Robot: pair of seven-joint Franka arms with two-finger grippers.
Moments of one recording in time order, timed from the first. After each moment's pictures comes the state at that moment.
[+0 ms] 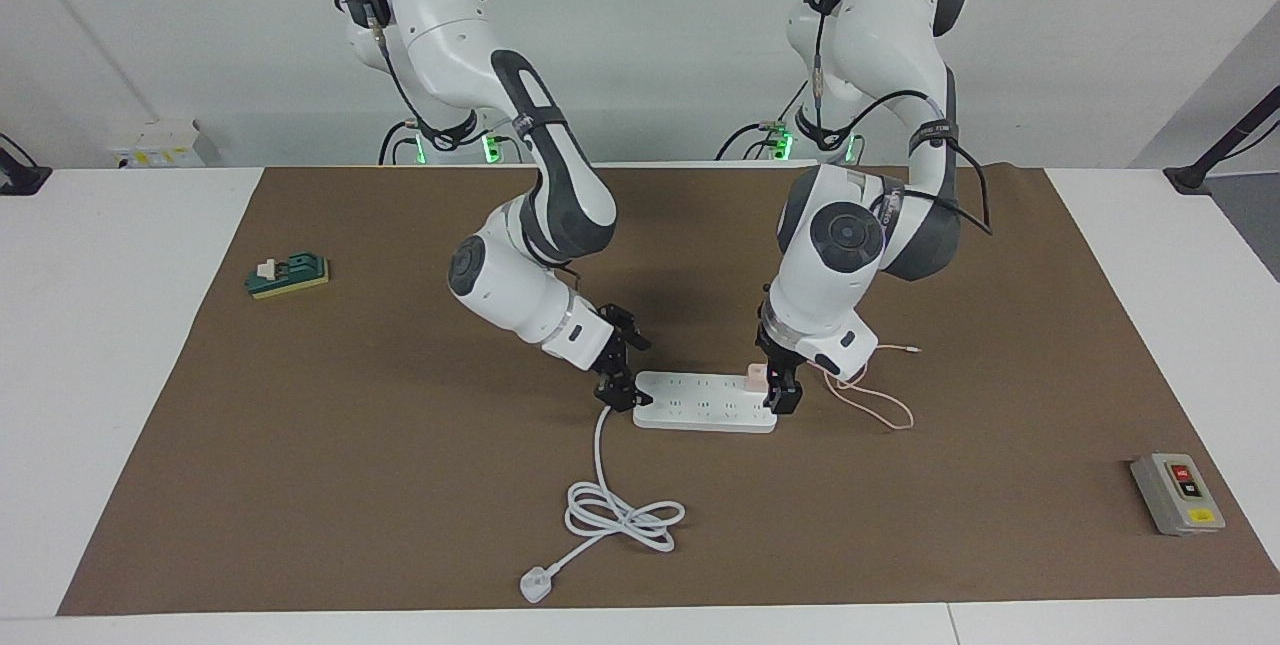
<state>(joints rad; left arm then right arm) -0.37 0.58 -0.07 -1.34 -0.02 1.87 -1.91 0.35 0.59 0.09 -1.65 0.85 2.38 -1.74</state>
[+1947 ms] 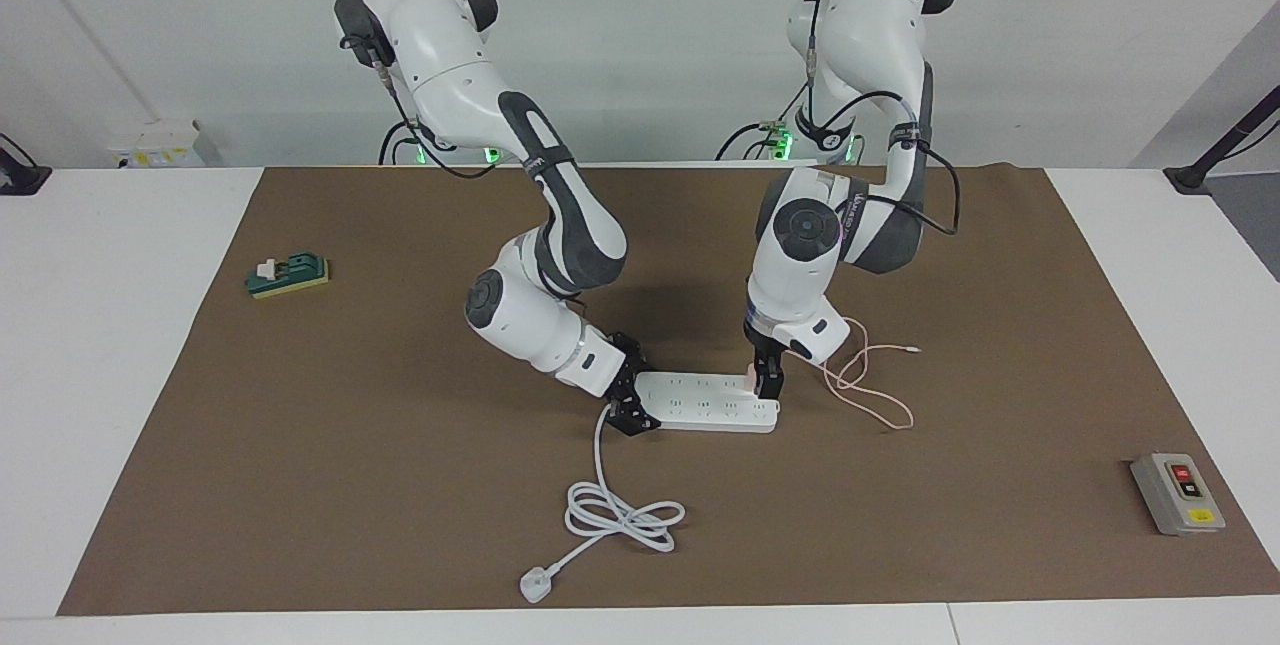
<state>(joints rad) -0.41 0.48 -0.06 -1.62 0.04 2.06 -1.92 0.28 0.70 0.18 -1.57 0.76 2.45 -1.76</state>
